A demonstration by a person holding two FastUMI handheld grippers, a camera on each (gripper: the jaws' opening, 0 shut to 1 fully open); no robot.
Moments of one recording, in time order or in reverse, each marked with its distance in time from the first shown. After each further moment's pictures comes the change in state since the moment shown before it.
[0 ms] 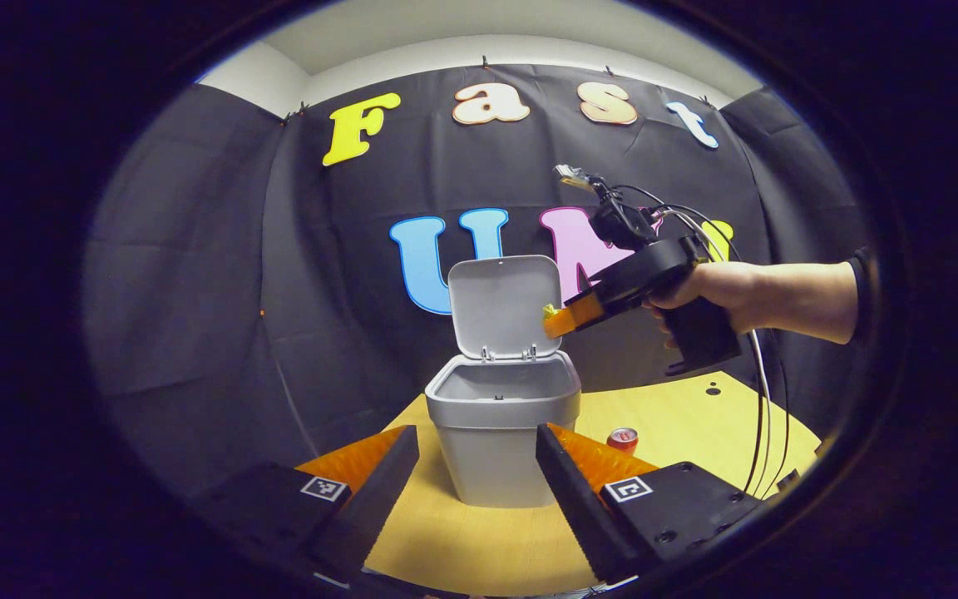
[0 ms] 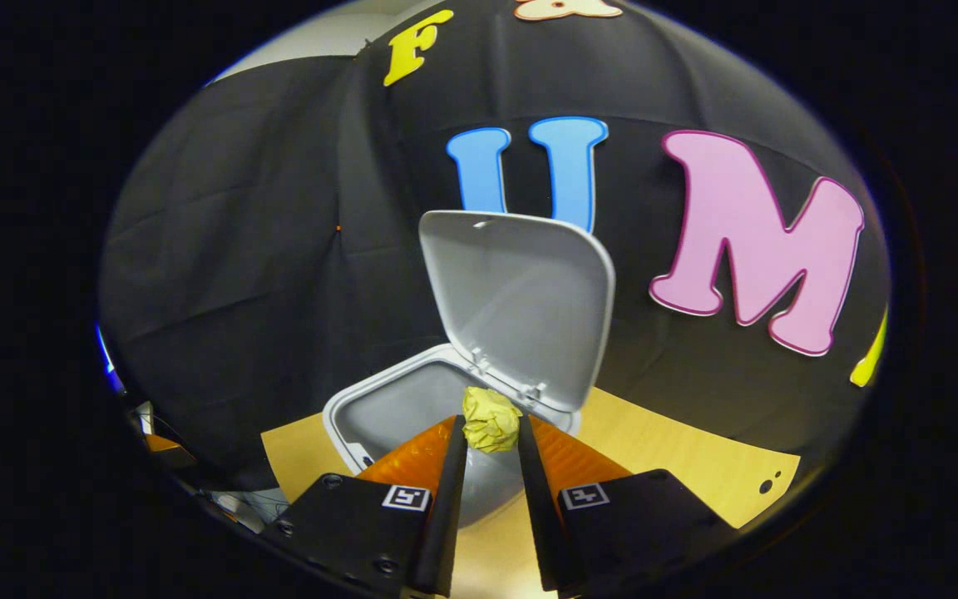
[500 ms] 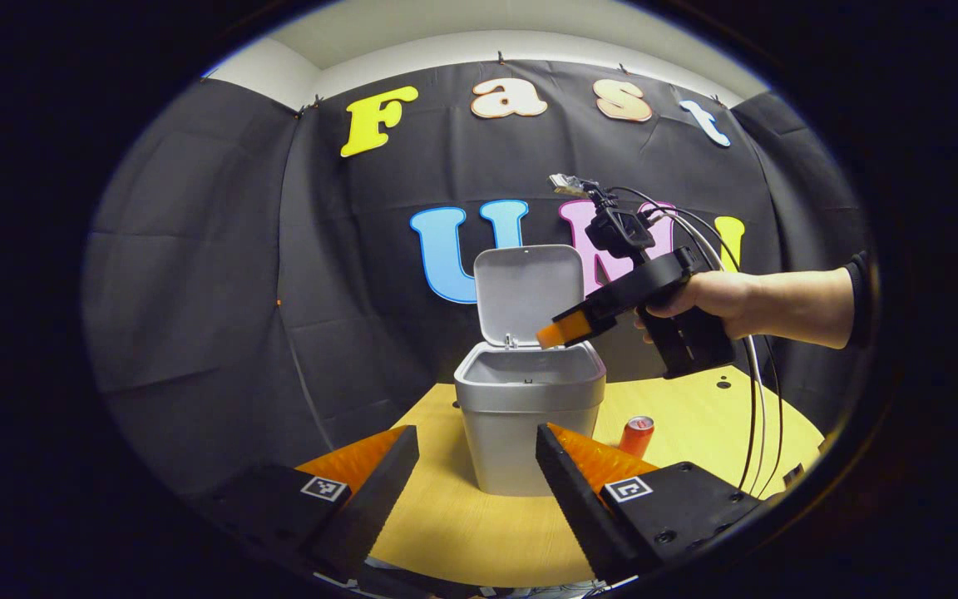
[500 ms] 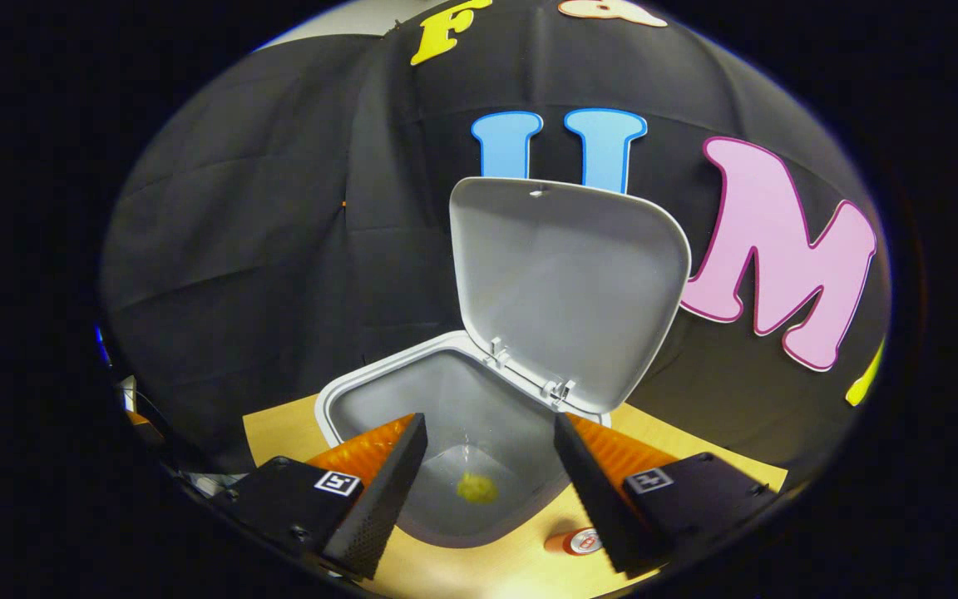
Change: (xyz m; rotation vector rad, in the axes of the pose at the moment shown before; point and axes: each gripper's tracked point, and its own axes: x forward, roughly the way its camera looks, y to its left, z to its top) left arm -0.010 0.025 -0.013 -0.004 0.025 0.021; right arm 0.016 0.007 -0.012 -0.093 0.014 -0.059
